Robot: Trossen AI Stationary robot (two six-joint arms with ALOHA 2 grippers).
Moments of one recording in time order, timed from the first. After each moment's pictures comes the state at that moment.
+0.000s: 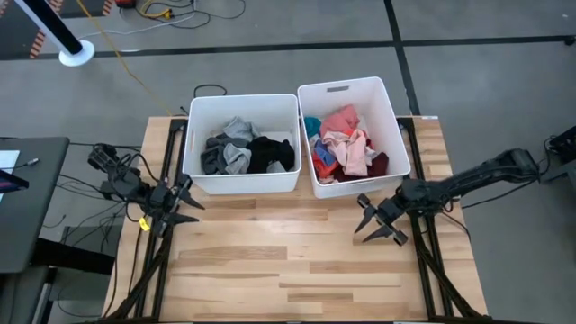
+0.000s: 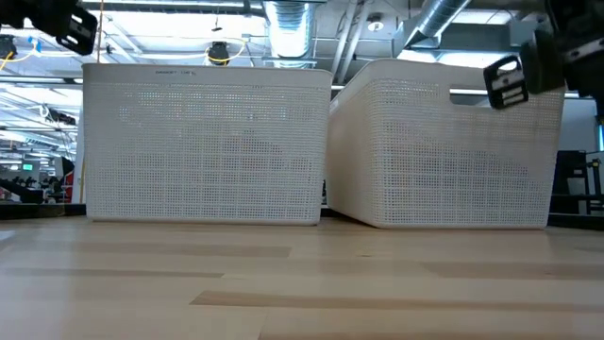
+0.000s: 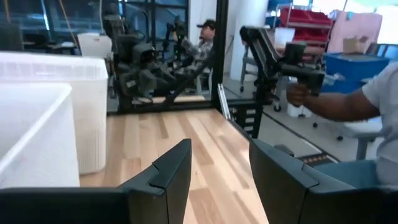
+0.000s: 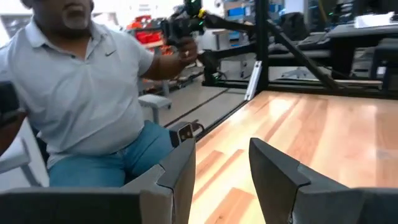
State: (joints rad) left arm -0.64 0.03 0.34 -0.26 -0.37 -0.05; right arm 0.19 0.80 0.06 0.75 -0.46 0.13
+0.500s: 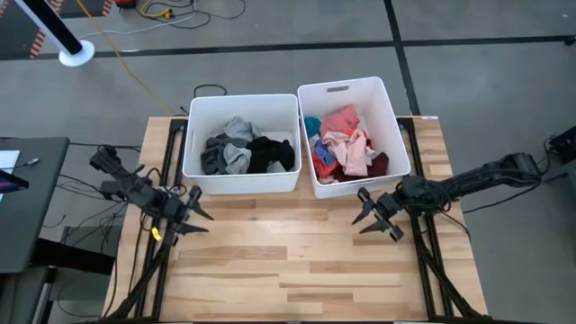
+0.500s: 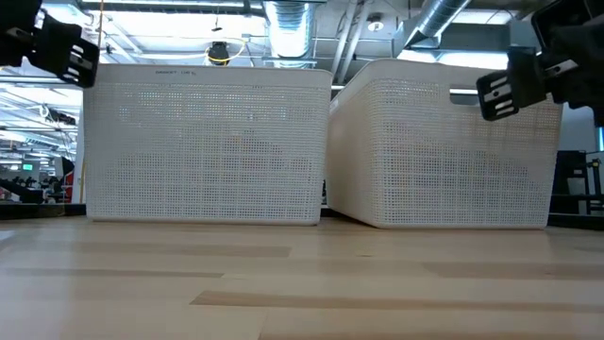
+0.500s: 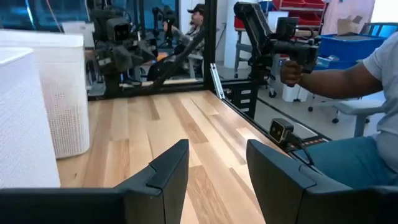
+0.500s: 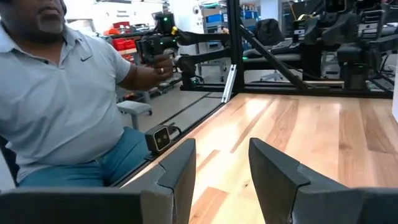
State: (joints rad) left arm -0.64 0.03 0.15 -0.12 -0.34 -0.02; right arm 0.10 0.80 0.01 0.82 -0.46 0.13
